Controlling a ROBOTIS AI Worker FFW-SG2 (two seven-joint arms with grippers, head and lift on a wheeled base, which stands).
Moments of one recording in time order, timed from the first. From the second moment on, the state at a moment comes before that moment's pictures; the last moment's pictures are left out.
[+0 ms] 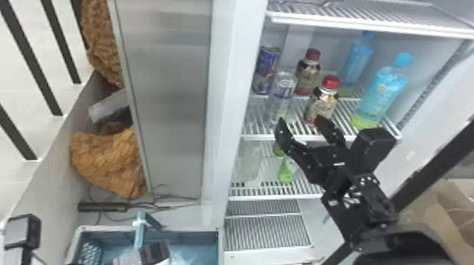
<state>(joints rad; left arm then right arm) 0.31 0.12 0.34 -1.97 0.88 1.45 -0.89 0.26 -0.08 -0.05 -2.09 -0.10 0.25 0.17</state>
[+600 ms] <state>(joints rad) 0.31 0.12 0.34 -1.97 0.88 1.45 -0.89 0.14 -0.08 0.00 -1.97 -0.10 0.26 0.15</state>
